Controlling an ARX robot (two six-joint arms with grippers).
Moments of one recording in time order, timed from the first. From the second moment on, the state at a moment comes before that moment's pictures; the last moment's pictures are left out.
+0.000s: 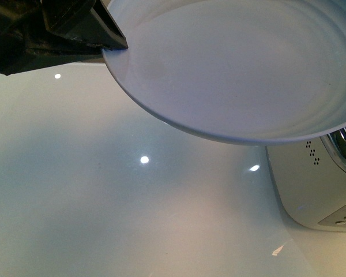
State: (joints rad) left arm -0.49 1.38 0.87 -0.23 0.16 -0.71; right arm 0.18 1.32 0.41 0.42 0.18 0.06
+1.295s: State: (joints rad) left arm -0.49 1.37 0.87 -0.23 0.16 -0.71; right arm 0.00 0.68 0.08 0.59 0.00 0.01
